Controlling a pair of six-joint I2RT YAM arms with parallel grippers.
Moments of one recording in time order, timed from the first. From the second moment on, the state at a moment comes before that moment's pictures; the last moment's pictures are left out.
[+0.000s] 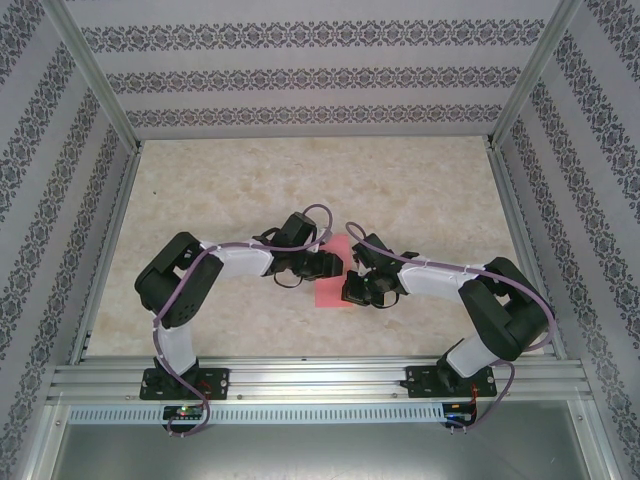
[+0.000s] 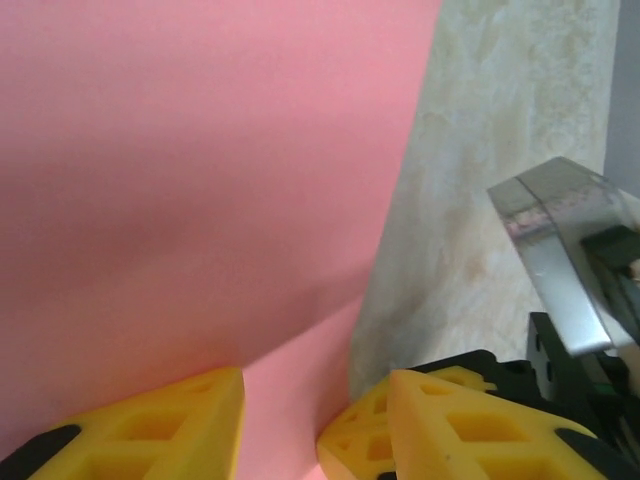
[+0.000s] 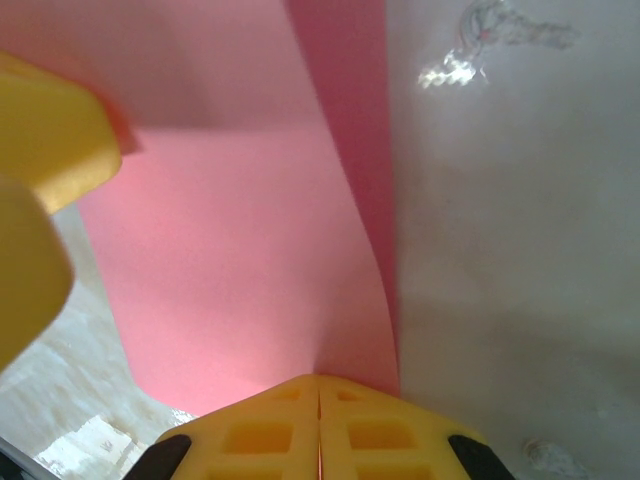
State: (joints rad) left arm -0.69 1.87 0.99 -0.02 0.56 -0.76; right arm 0.65 1.55 0.68 -0.32 -0.35 0.78
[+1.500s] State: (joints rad) left arm -0.48 2.07 1.33 -0.25 0.48 -0.56; right arm 0.65 1.55 0.69 -0.34 -0.32 0.74
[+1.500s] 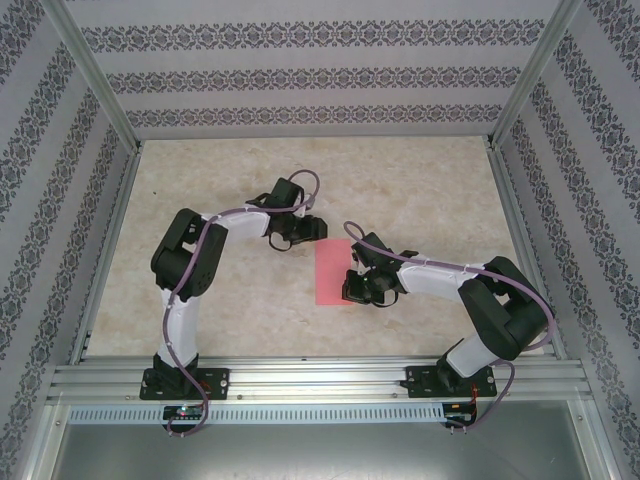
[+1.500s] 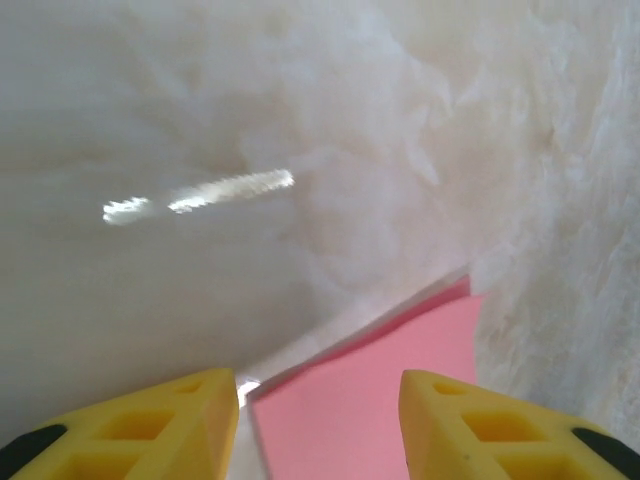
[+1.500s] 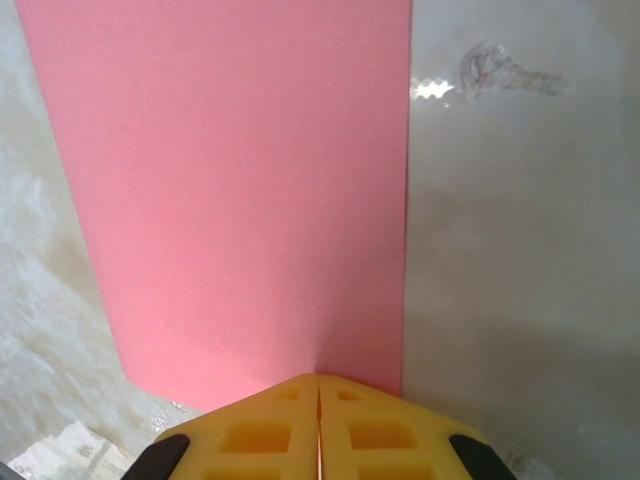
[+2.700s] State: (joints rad) left arm -0.60 1.97 1.14 -0.11 0.53 -0.66; right arm 0.65 1.57 0.72 -0.38 -0.32 0.73
